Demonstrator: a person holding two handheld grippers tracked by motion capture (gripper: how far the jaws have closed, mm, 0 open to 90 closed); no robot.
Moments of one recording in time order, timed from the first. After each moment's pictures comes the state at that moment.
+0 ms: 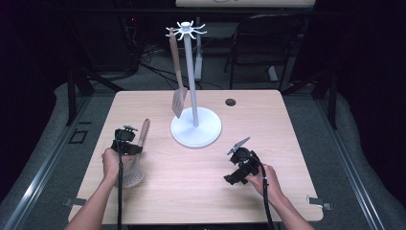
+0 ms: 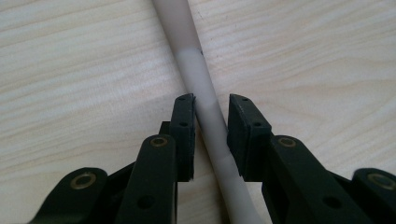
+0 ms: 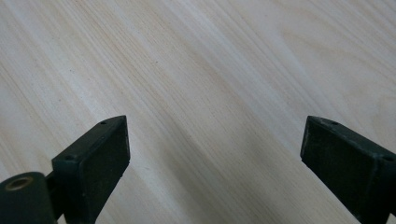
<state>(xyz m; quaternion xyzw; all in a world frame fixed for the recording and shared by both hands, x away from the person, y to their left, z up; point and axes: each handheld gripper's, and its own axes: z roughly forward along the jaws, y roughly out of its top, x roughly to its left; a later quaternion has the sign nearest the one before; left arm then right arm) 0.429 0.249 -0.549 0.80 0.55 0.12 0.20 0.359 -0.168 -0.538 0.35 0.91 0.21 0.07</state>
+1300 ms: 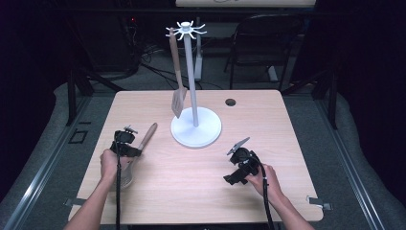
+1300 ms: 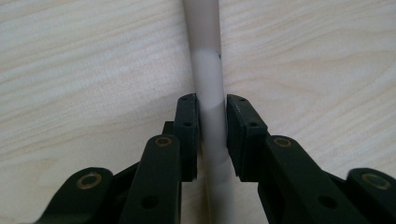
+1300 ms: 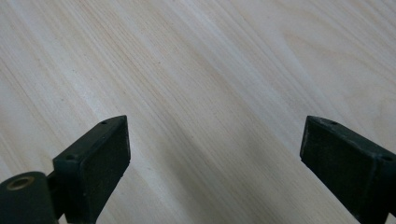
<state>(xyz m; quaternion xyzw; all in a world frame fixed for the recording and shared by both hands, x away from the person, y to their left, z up) 0.425 0.253 -0.550 0.82 0.53 0.09 0.19 0.358 -0.167 -0.537 0.35 0.91 0.21 0.07</state>
